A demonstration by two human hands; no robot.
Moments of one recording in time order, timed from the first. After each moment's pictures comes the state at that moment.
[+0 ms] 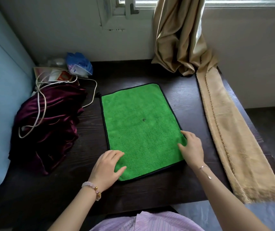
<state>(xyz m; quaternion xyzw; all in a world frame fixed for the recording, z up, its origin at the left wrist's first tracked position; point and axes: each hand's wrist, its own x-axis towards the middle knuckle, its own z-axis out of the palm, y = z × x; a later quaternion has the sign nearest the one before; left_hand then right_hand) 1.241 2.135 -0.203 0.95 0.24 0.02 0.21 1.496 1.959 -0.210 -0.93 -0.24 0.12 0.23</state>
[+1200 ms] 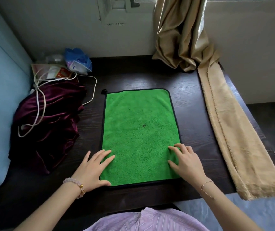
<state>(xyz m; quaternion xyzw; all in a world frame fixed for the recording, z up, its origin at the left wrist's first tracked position) 1.201 2.177 -0.200 0.96 0.16 -0.23 0.07 1.449 1.936 -0.218 -0.89 -0.44 0.09 0.05</state>
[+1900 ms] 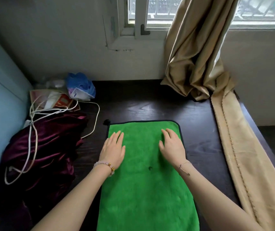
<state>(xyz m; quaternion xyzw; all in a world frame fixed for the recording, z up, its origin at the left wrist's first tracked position) 1.379 2.273 -0.207 0.92 0.33 -0.07 0.18 1.555 2.131 -0.216 -0.90 -0.39 0.12 0.12</state>
